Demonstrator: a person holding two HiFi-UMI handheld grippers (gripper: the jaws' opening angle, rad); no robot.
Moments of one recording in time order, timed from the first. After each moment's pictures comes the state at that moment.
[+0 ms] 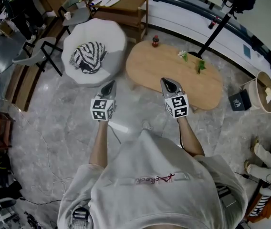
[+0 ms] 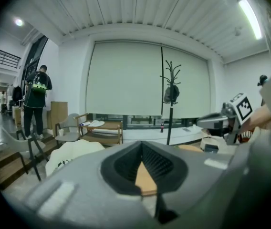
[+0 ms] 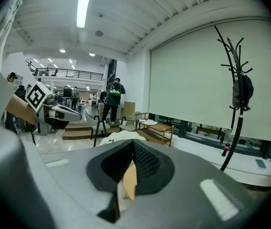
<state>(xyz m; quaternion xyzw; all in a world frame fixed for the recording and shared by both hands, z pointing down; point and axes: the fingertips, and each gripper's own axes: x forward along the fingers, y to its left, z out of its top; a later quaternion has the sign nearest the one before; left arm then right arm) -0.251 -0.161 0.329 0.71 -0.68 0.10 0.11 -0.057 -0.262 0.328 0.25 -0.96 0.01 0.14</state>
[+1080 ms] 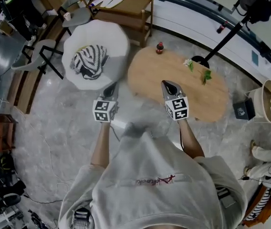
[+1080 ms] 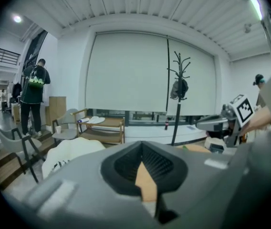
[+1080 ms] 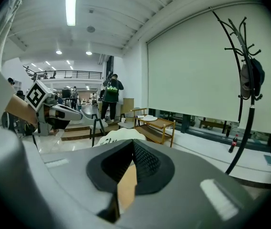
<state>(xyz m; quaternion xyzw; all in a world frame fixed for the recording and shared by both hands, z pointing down) -0.315 -0.293 0.349 0.70 -0.69 0.12 0.14 -0.127 -0.394 0.354 0.24 -0.96 0.04 0.16</state>
